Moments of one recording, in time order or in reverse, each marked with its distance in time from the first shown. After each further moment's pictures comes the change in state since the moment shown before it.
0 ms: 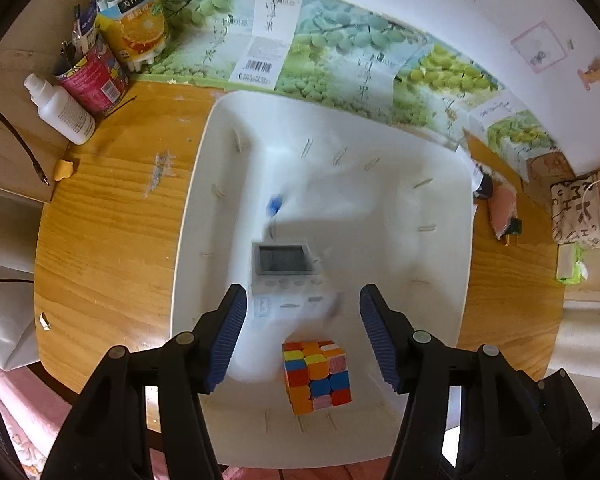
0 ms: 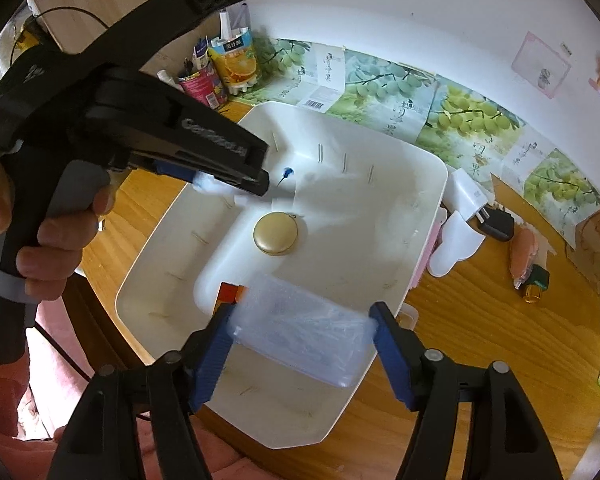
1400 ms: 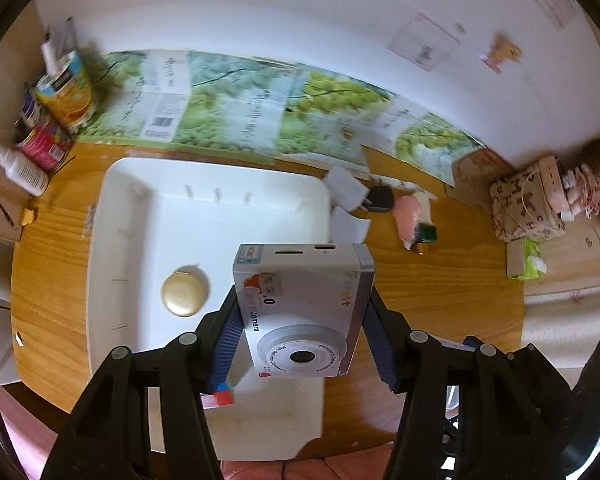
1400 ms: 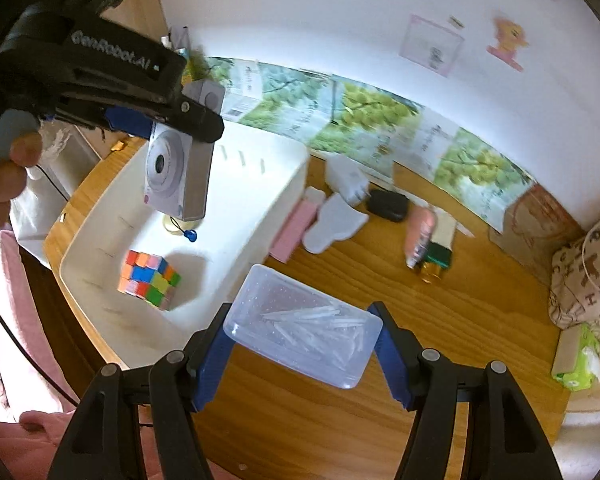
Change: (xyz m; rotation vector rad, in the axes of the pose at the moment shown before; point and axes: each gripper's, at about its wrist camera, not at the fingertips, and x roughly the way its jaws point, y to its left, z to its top) left arm -0.042 -0.097 -0.007 0.087 -0.099 -0.102; right arm -0.049 -0.101 -0.043 0.003 -0.043 -0.102
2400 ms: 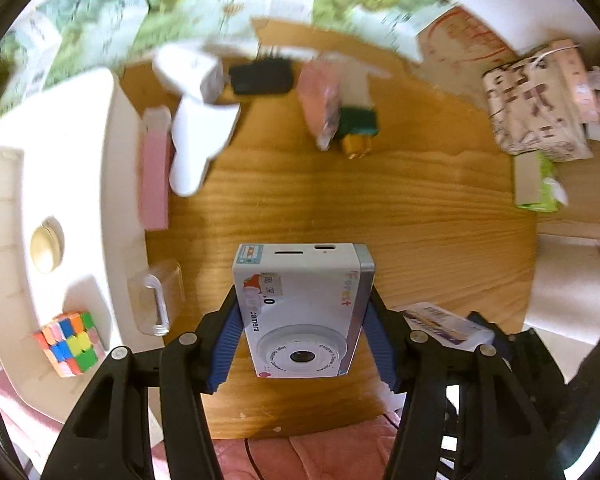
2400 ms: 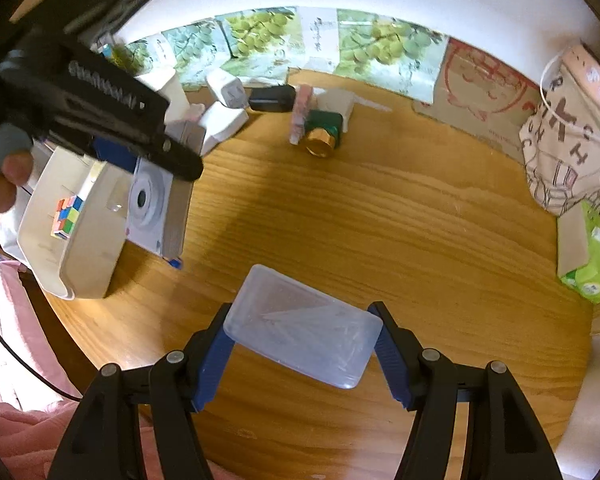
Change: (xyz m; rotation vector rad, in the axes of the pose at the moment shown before) left arm 0.107 -0.141 -0.050 0.107 0.293 0.033; right arm 0.027 -0.135 -0.114 0.178 0.078 0.011
